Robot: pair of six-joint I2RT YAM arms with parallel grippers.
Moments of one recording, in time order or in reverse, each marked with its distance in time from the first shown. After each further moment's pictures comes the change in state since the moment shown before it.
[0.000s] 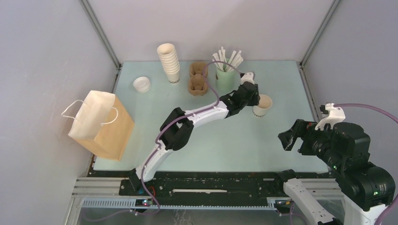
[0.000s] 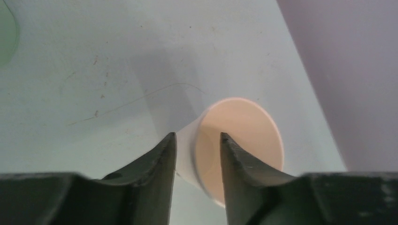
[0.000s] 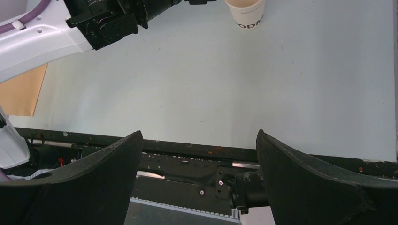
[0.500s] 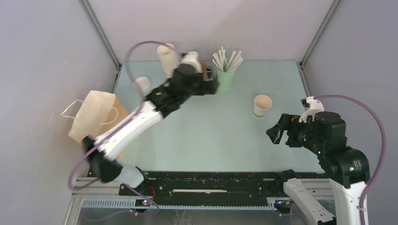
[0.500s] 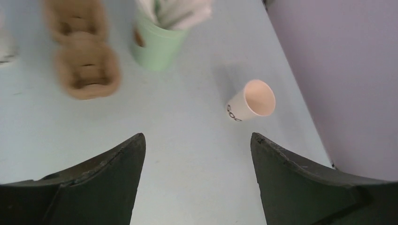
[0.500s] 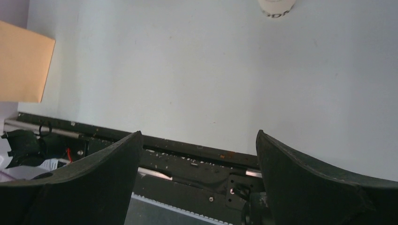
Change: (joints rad) left arm 0.123 -0.808 -0.460 -0.345 0.011 0.100; right arm 0.000 0.005 -0.191 0.143 -0.083 0.010
